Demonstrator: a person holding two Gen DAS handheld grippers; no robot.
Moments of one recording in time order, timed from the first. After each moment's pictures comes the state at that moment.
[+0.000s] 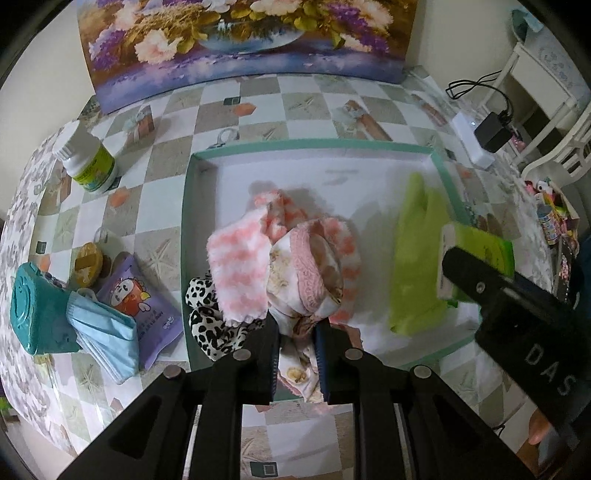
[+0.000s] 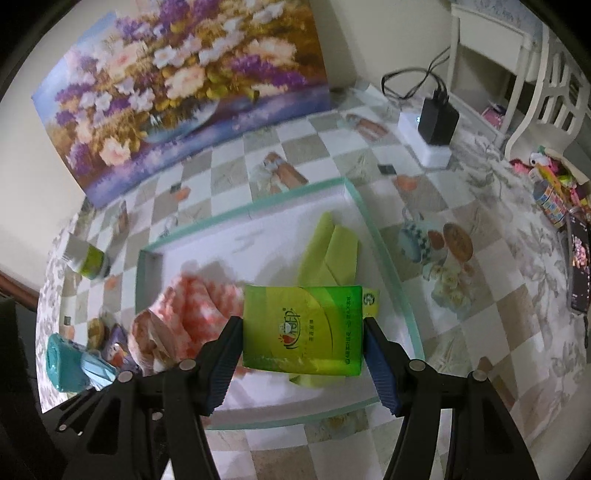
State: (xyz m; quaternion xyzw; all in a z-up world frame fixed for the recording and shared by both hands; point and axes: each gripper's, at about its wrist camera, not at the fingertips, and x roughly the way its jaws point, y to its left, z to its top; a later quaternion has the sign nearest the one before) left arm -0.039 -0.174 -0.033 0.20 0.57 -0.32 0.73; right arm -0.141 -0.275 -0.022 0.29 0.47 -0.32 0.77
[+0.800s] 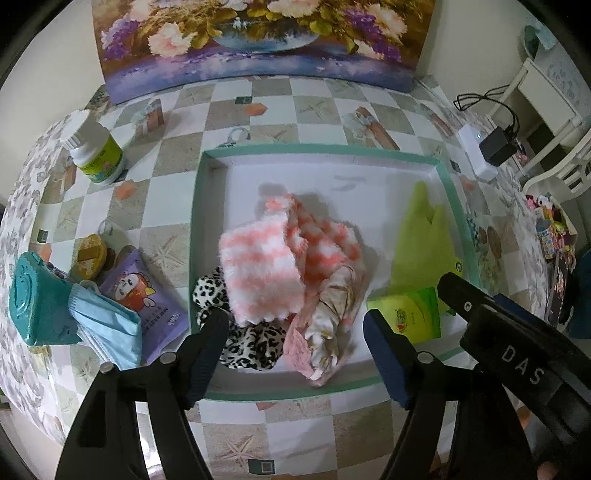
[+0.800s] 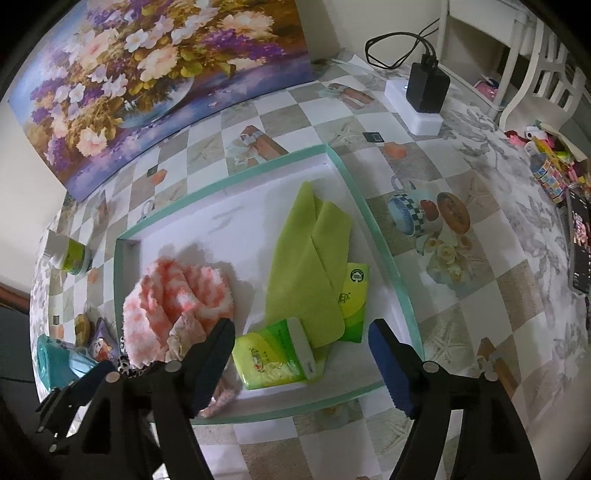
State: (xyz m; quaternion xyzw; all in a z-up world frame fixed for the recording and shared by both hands) left arm -0.031 -0.168 -0.025 0.17 0.58 -0.31 0.74; right arm -0.147 -0.285 -0.036 0.31 0.49 -0.33 0.74
